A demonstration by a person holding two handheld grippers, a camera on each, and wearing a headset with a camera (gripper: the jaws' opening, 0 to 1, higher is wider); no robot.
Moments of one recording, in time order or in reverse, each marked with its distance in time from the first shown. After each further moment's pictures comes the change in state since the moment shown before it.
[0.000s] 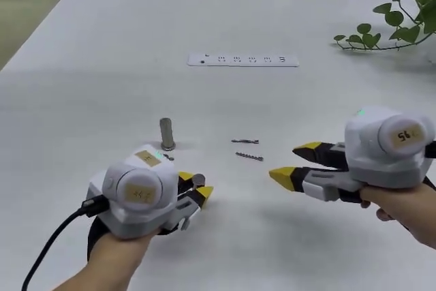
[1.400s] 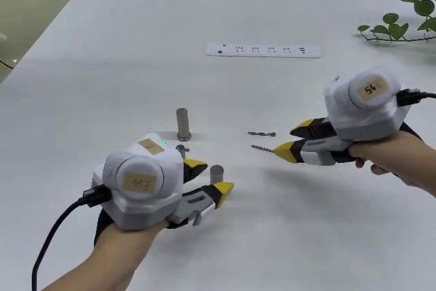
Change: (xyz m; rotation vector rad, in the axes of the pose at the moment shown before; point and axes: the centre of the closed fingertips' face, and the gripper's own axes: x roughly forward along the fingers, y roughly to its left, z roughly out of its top) left arm -0.016 0.001 0.005 -0.059 -0.025 -0.015; right arm 0.052 -0.019 0.007 -0.114 0.174 0.084
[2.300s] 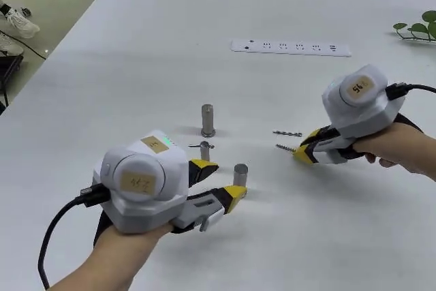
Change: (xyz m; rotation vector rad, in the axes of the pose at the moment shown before) left arm -0.026 0.002 -0.004 -0.038 0.018 -0.006; right arm 0.039 -0.004 -0.020 -0.092 0.181 0.068
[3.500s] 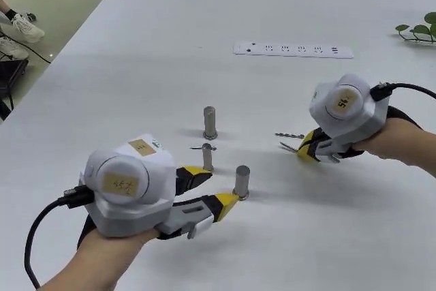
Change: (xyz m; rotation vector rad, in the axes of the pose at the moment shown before) left arm -0.013 0.001 -0.004 0.007 0.028 -0.017; right arm -0.005 -0.004 0.003 -0.274 0.050 -0.015
